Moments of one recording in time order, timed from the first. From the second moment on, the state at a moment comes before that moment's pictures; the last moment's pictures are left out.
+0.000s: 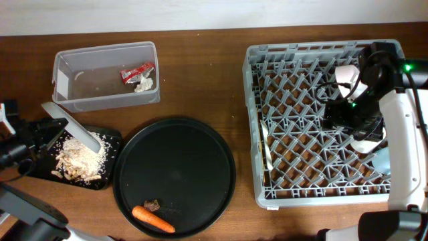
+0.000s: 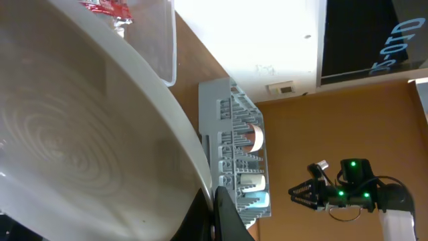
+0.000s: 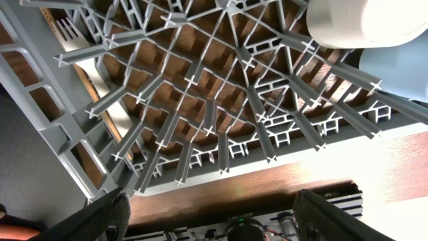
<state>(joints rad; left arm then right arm) 0.88 1.83 1.53 -1.65 1.24 0.70 -0.13 1.61 1.70 -1.64 -0.03 0.18</state>
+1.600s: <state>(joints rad) -0.64 2.00 1.53 0.12 0.72 -0.63 -0.37 1.61 1.70 -1.67 0.06 0.28</state>
